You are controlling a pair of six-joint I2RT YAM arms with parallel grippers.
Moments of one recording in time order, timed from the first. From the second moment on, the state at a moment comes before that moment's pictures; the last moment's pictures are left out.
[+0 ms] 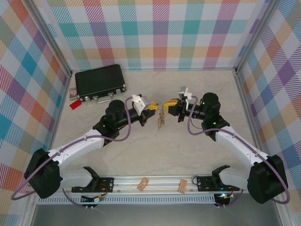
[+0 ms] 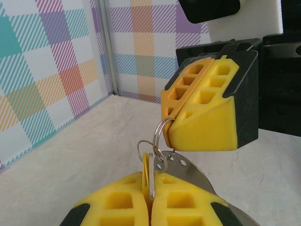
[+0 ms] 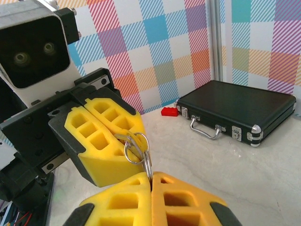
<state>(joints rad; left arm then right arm) -0.70 1.22 0.79 0.35 0.37 0.11 0.42 1.16 0.74 0.36 -0.83 0.15</state>
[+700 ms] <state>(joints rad) -0.70 1.26 0.94 0.10 0.34 0.19 0.42 1.15 0.69 0.36 -0.67 0.18</state>
